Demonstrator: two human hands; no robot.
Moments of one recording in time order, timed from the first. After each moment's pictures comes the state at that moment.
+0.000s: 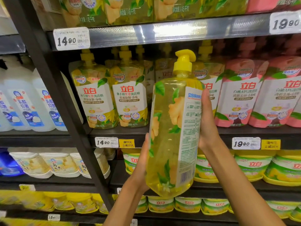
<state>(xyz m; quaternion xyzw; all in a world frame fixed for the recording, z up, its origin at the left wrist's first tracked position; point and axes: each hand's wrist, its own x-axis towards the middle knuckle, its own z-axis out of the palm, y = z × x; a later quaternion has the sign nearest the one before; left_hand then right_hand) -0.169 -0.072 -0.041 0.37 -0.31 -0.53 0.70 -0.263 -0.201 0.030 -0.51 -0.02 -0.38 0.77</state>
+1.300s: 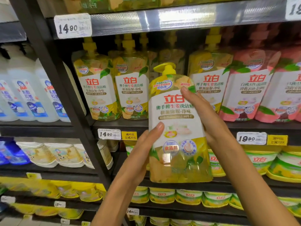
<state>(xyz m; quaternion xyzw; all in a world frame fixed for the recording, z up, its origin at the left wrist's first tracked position) -0.186 -0.039 0.010 0.52 -0.29 -0.44 0.67 -0.264 -0.195 0.037 -0.53 0.13 -0.31 0.78</state>
